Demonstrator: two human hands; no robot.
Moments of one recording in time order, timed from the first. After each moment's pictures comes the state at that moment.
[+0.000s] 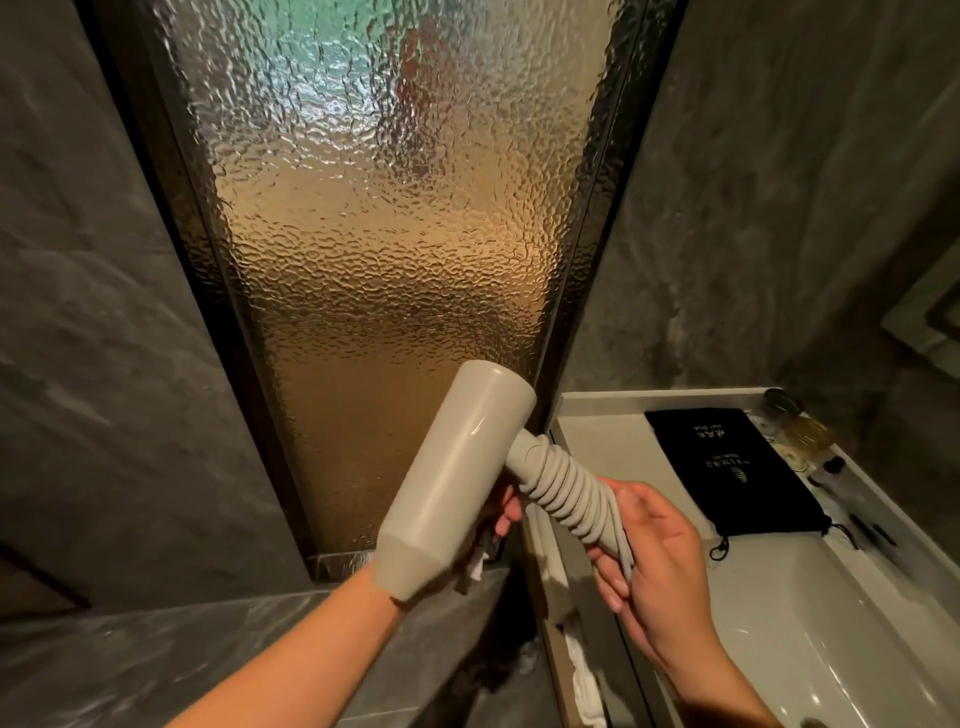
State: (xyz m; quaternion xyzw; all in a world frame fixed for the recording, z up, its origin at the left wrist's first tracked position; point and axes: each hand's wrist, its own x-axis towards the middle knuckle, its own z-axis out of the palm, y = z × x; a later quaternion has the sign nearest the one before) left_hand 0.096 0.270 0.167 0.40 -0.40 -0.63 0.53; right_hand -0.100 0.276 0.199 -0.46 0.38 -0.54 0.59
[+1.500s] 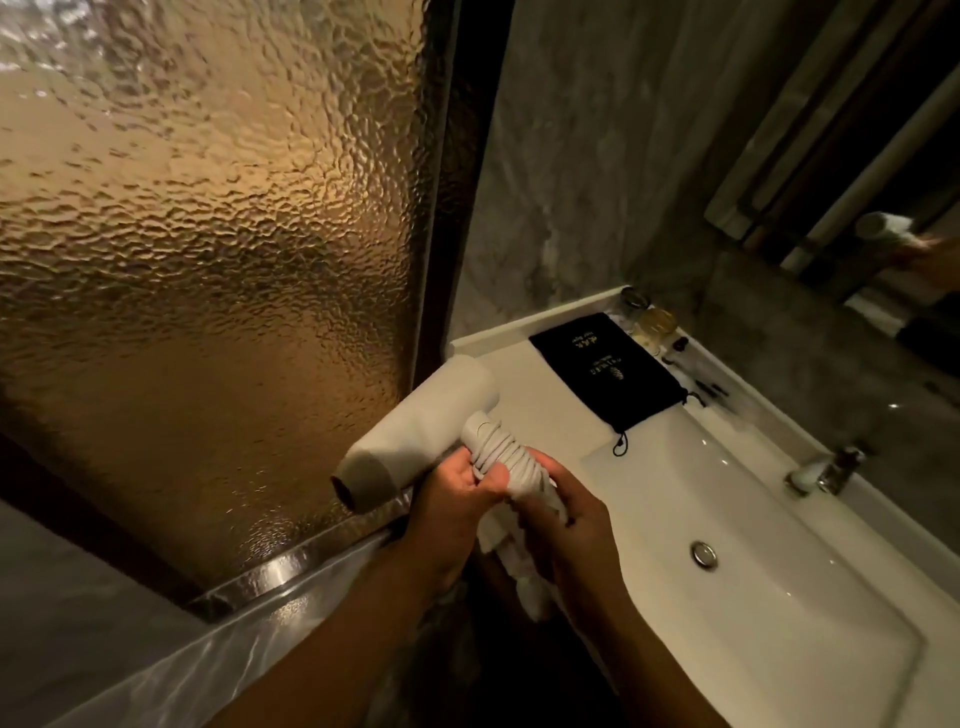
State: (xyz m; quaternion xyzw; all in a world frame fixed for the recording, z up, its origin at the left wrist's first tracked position) left_hand 0.079 0.200 0.119 0.39 -0.42 -0.69 0.44; right_hand -0.049 0.257 0.146 -0.47 0.62 -0.48 0.41
